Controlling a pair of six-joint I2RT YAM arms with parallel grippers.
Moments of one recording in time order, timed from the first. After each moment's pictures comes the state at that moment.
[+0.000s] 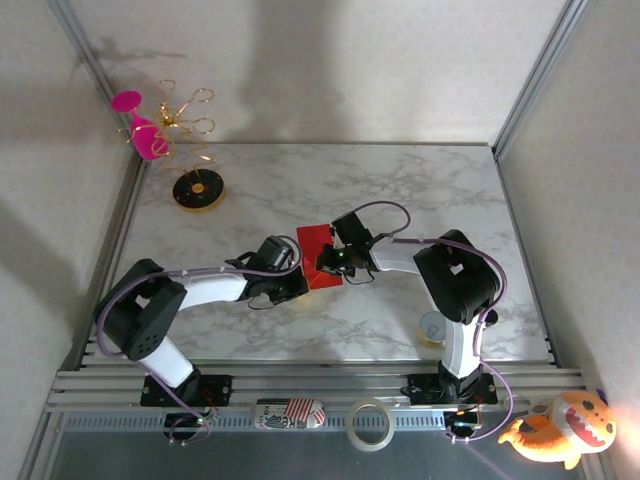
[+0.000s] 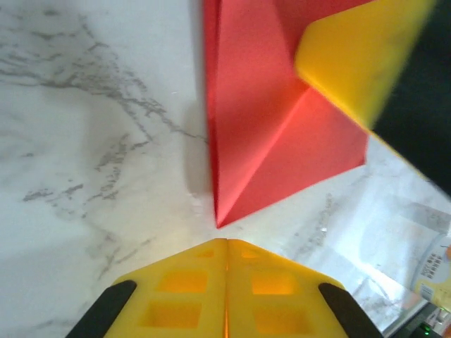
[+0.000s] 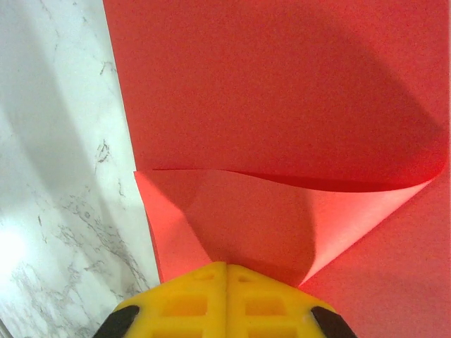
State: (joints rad) left arm -0.63 1.60 0.72 -0.09 0.30 -0.96; right arm 0.67 1.91 1.03 -0.10 -0.37 0.78
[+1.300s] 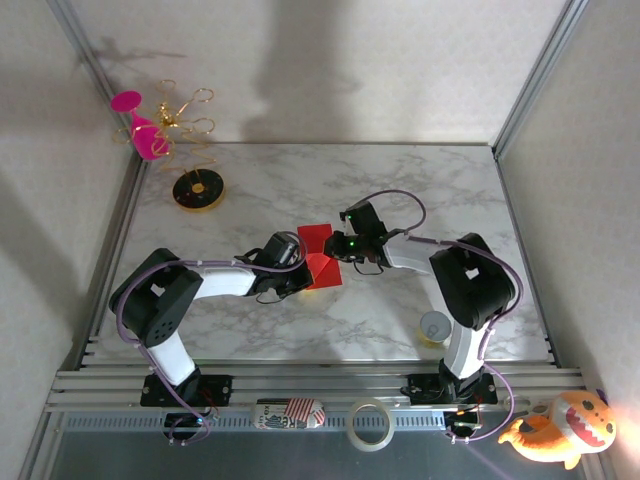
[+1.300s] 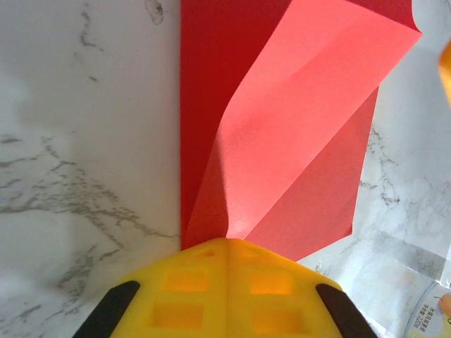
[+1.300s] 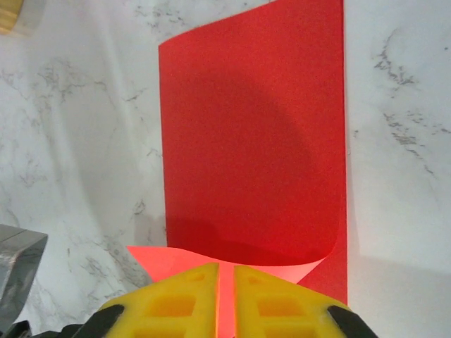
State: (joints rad) left arm -0.63 1.72 0.77 0.00 0.25 -1.00; right arm 0.60 1.83 1.00 -0.03 -0.35 0.68
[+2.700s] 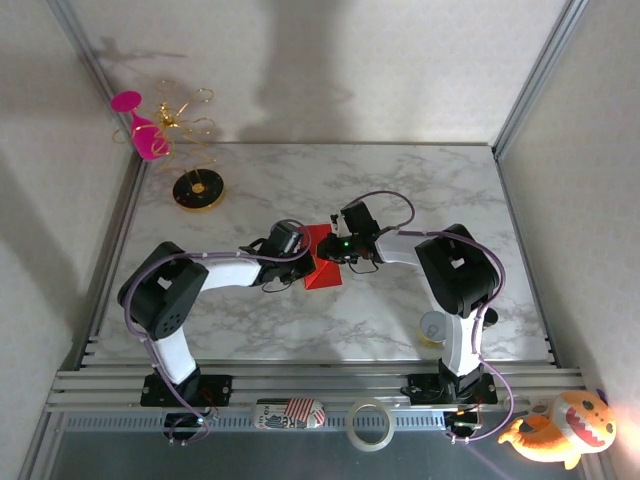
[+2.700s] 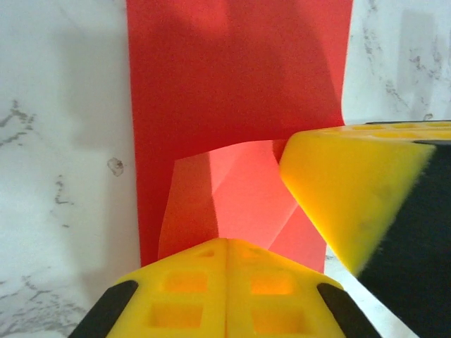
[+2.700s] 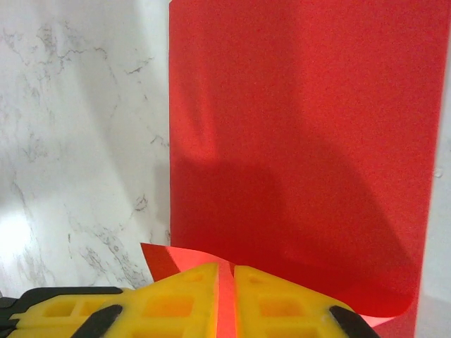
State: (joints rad) left arm -0.62 1.78 0.87 0.01 0.17 -0.97; right arm 0.59 1.94 1.07 -0.01 -0.47 0.64
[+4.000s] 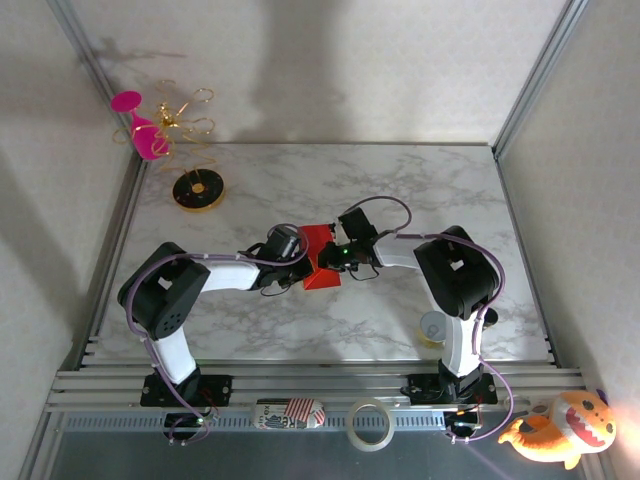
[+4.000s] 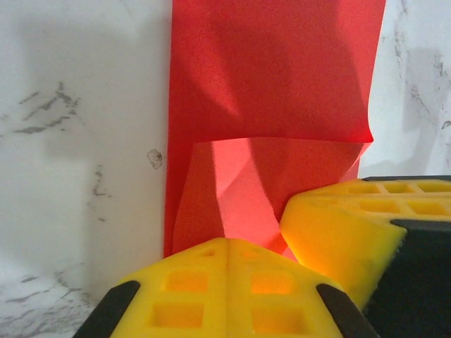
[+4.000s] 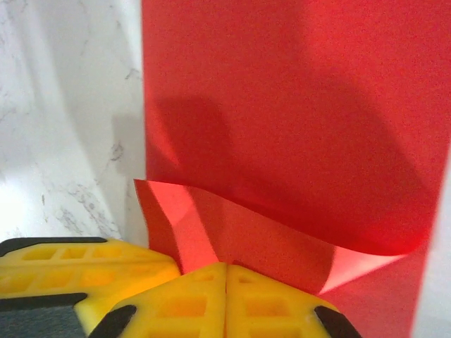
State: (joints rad) left arm -0.62 1.78 0.82 0.06 0.15 -1.00; right arm 0.61 1.94 1.05 -0.08 -0.47 0.60
